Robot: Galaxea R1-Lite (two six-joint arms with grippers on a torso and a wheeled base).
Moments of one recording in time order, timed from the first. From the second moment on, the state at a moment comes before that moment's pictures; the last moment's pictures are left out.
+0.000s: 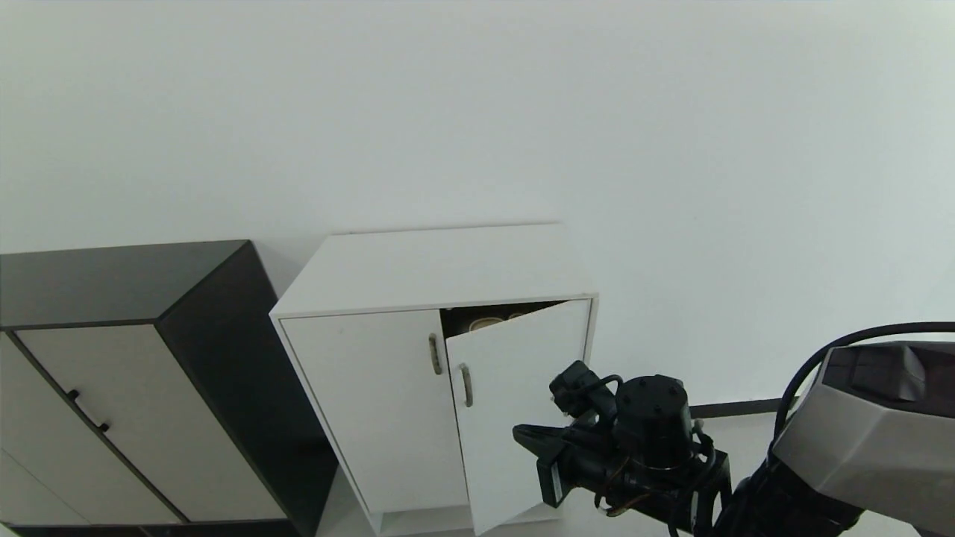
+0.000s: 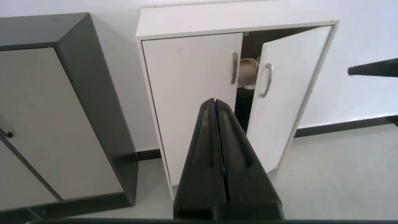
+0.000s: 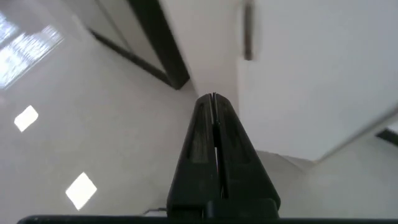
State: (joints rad) left arm 0.00 0.00 0.00 0.00 -0.03 0.02; right arm 0.78 2.14 -0.65 -1.20 0.11 0.11
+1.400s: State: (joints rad) left arm 0.00 0.00 0.00 0.00 -0.04 0.03; right arm 0.67 2.26 -0.84 -1.20 0.10 0.17
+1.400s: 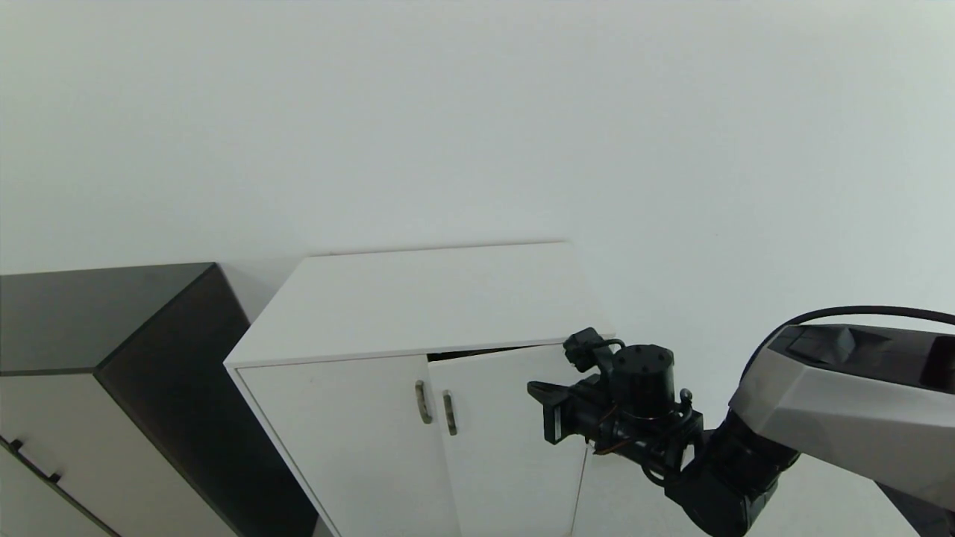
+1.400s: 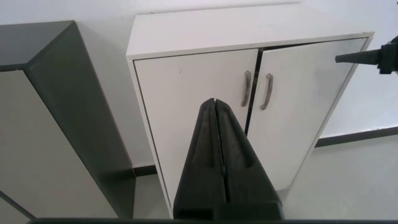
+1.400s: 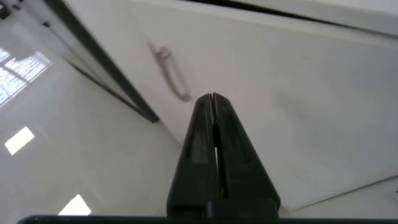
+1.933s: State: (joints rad) left arm 0.00 0.00 0.00 0.00 -0.04 0.03; right arm 0.60 2.32 -0.91 -1.19 0.10 0.17
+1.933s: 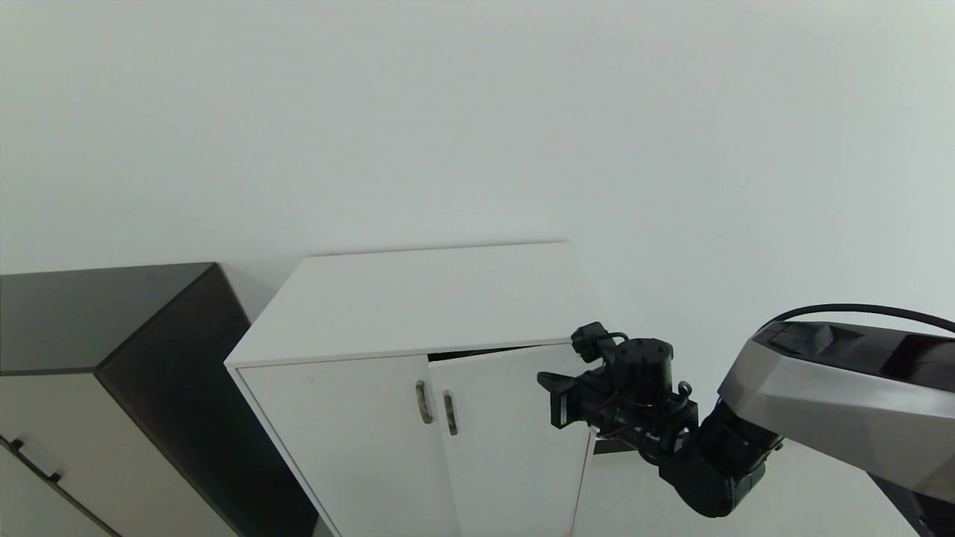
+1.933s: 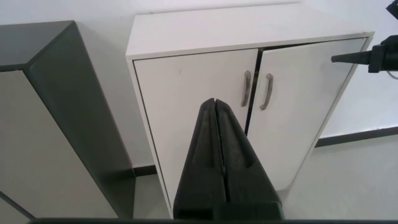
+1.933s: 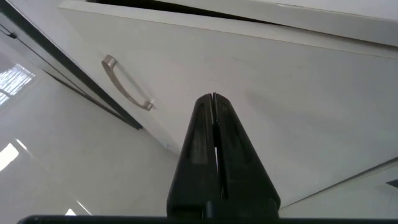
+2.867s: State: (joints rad) left arm 0.00 0.00 0.00 0.00 -0.04 0.03; right arm 0.57 2.39 -1.00 -1.16 0.10 0.17
